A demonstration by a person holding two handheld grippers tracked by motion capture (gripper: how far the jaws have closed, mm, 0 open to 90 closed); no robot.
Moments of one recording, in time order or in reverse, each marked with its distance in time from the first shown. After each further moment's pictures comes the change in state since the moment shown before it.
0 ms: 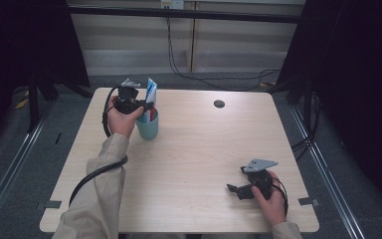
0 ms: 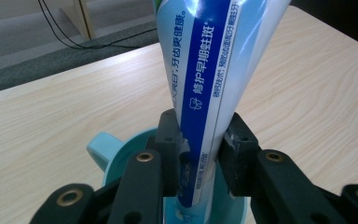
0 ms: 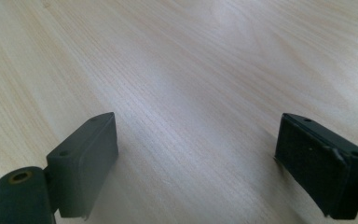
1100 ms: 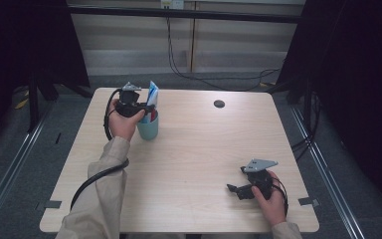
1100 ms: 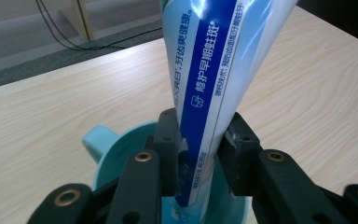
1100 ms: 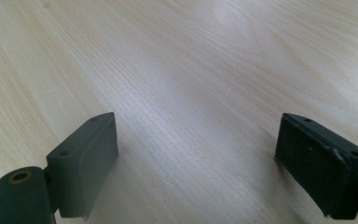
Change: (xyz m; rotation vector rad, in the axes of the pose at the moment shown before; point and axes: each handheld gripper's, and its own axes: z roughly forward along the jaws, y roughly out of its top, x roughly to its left) left arm -0.005 -0.008 0.005 -0.014 -0.011 0.010; right arm 0.000 0.000 0.000 0.000 0.000 0.001
